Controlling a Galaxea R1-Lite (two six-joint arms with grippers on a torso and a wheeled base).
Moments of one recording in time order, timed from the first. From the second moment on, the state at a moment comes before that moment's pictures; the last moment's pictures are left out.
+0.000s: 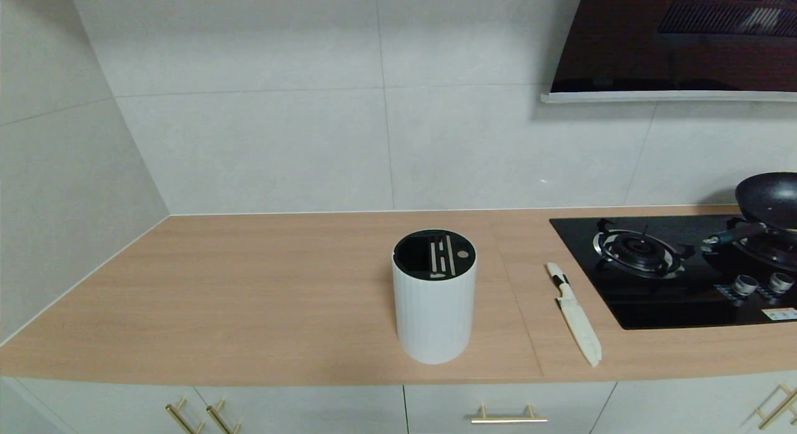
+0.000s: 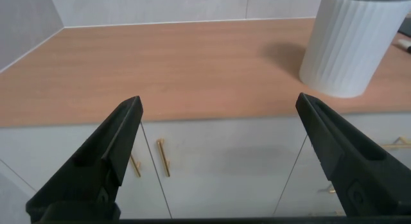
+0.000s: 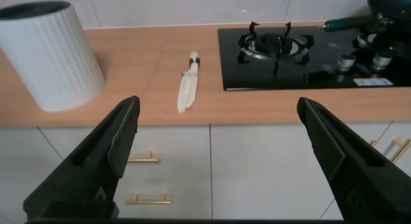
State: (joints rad) left arm 0.00 0.00 0.00 0.00 -0.02 0.01; right arm -0.01 0.00 0.00 0.00 0.01 0.02
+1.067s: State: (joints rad) left arm 0.00 0.00 0.00 0.00 -0.02 0.01; right arm 0.00 0.00 0.00 0.00 0.01 0.00
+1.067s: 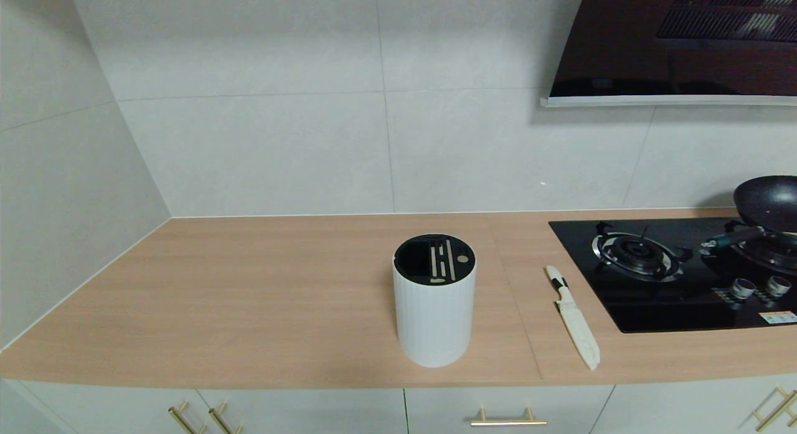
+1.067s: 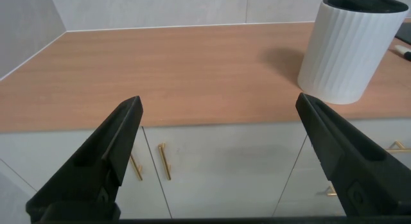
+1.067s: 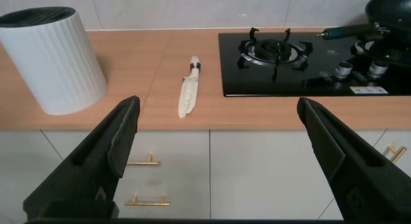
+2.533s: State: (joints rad) left arm 0.00 0.00 0.00 0.00 -0.02 0.01; right arm 0.13 1.71 -0.47 -0.70 0.06 0.02
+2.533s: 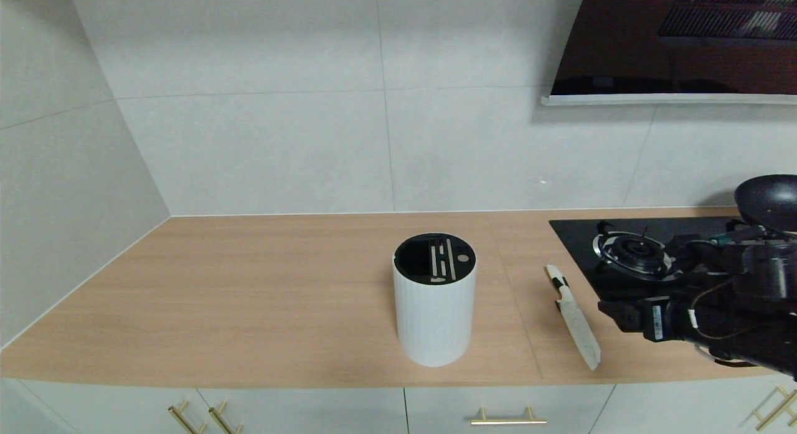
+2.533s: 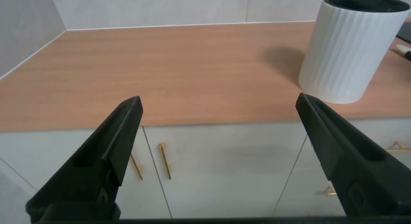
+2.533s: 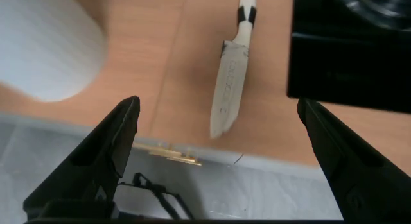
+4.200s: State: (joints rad) left arm 0.00 0.00 0.00 0.00 -0.02 0.01; right arm 0.16 2.45 -0.97 -0.89 -0.15 0.03
